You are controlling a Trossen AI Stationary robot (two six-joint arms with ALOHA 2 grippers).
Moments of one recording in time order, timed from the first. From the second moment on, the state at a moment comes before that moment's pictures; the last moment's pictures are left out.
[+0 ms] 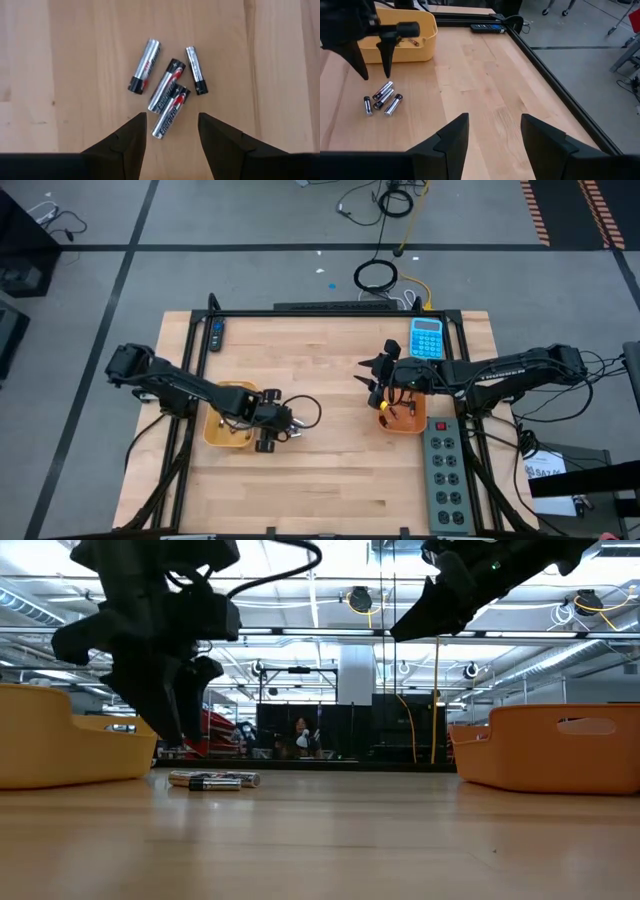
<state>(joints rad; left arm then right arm) -0.24 1.54 0.87 -0.53 -0.10 -0.10 0.02 1.17 0.72 0.00 0.39 0.03</state>
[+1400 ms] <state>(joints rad) -0.28 1.41 0.96 -0.73 -0.03 -0.29 -0.06 1.17 0.72 0.02 0.30 -0.07</state>
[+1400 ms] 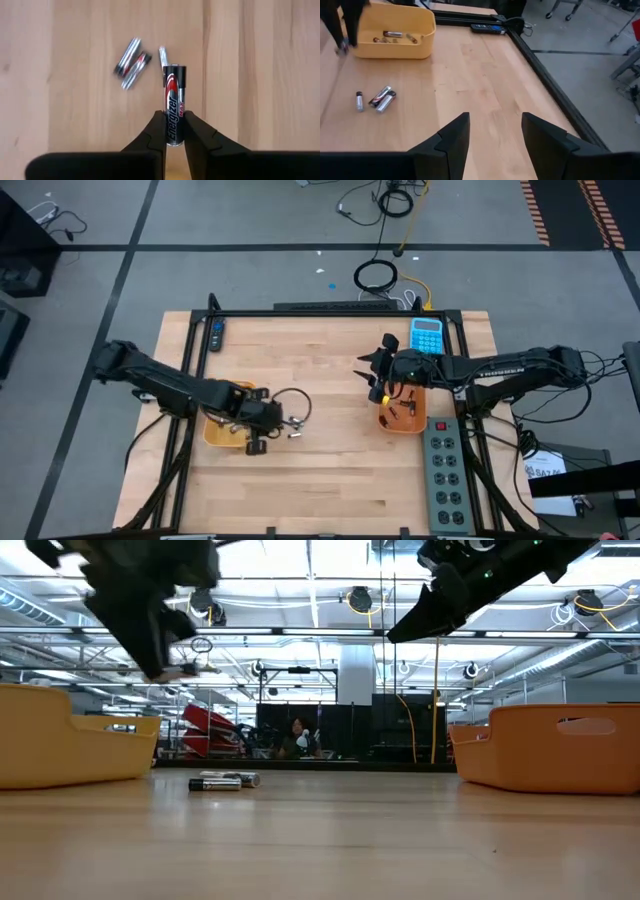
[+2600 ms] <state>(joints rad) -0.58 1.12 0.80 -1.23 -0.26 -1.14 0.05 1.30 0.72 0.19 0.23 0.09</state>
